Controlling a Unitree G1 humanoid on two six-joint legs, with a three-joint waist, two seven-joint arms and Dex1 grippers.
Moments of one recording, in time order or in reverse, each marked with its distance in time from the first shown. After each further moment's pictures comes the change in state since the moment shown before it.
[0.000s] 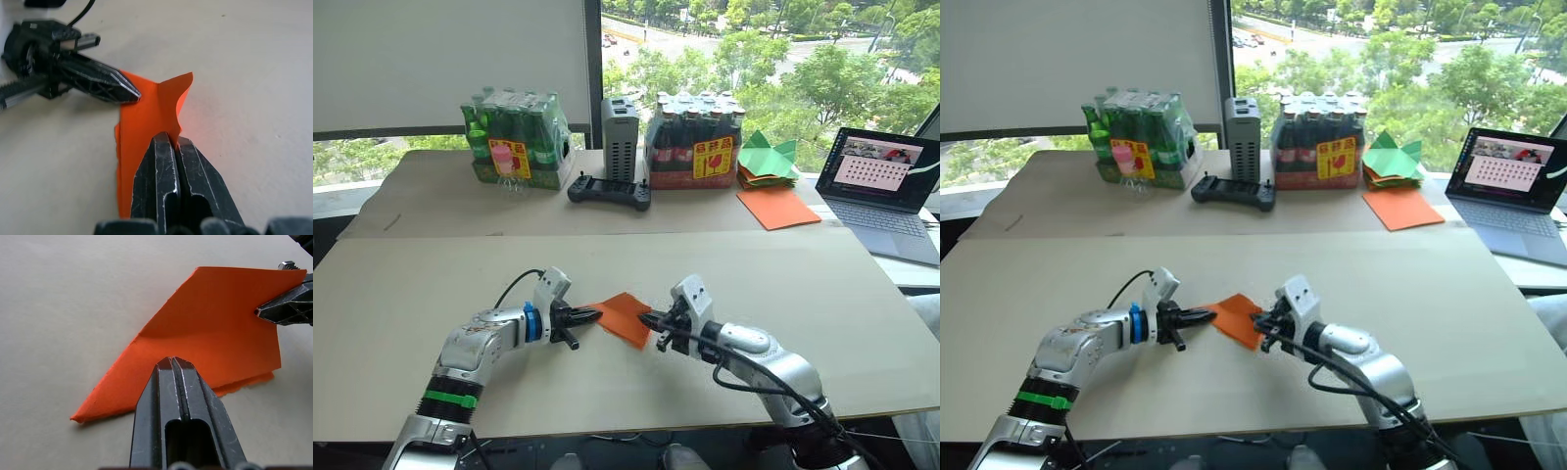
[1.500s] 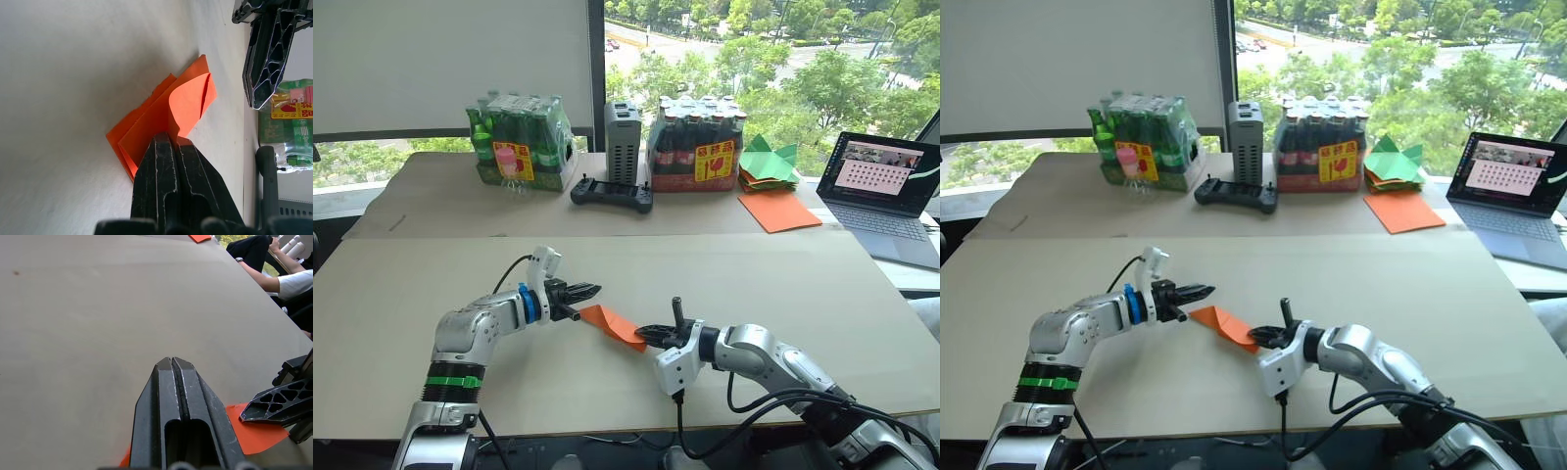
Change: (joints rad) left arm -0.087 -0.065 0.133 0.016 -0.111 0.141 0.081; right arm -0.156 -0.231 0.228 0.342 -0.870 -1.087 -0.072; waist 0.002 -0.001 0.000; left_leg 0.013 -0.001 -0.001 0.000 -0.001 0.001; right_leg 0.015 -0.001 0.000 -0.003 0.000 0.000
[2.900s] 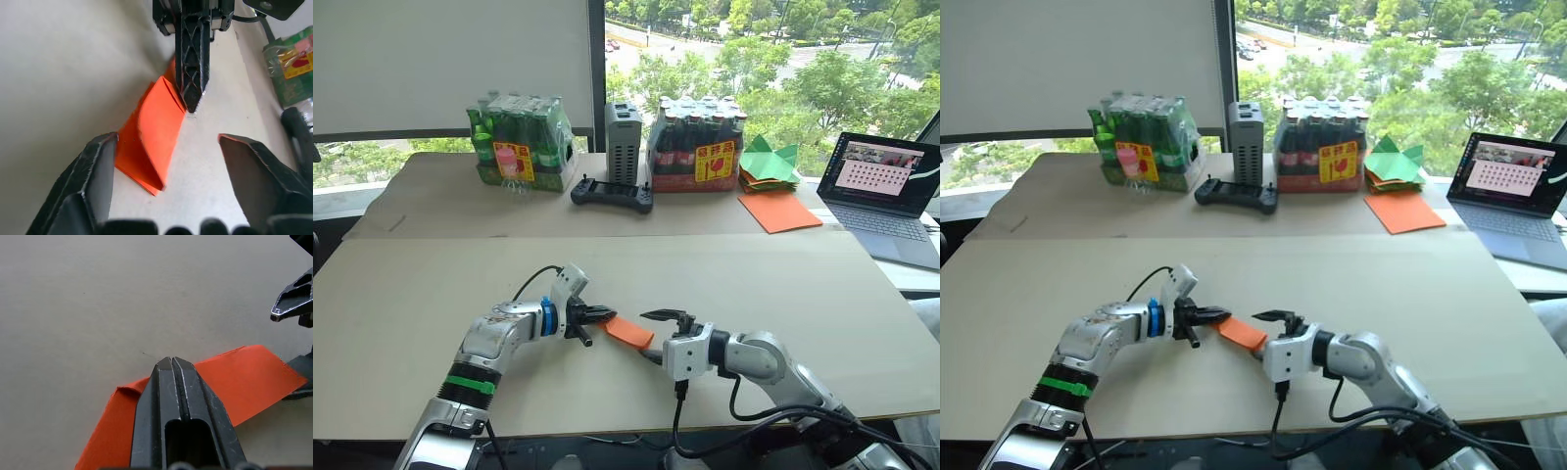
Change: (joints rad) left arm 0.002 0.010 -0.191 0.062 0.170 -0.156 -0.118; right arm 0.158 0.082 -0.118 -0.136 0.402 0.249 0.233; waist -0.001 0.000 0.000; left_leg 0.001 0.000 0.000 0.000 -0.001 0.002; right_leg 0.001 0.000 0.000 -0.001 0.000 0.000
